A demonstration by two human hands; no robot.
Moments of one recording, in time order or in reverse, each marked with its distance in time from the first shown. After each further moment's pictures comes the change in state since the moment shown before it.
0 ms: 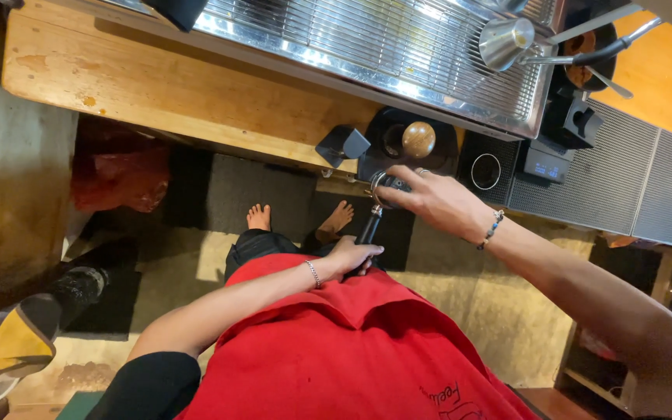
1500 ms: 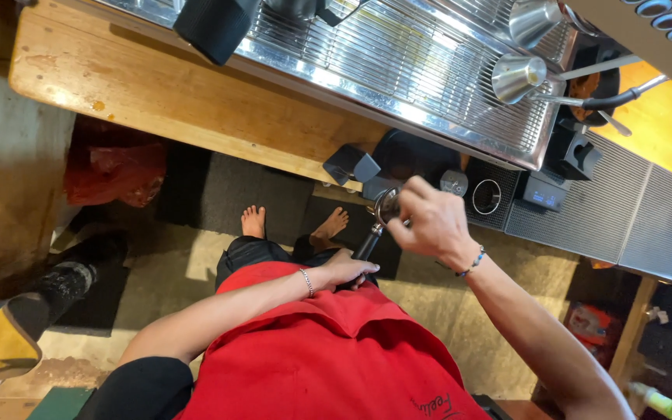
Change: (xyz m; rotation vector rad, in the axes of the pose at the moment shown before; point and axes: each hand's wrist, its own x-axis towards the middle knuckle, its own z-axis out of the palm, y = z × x) left_hand 0.006 0.006 -0.012 0.117 -0.068 -0.072; right_hand 0.024 -0.015 0.013 0.193 0.517 0.326
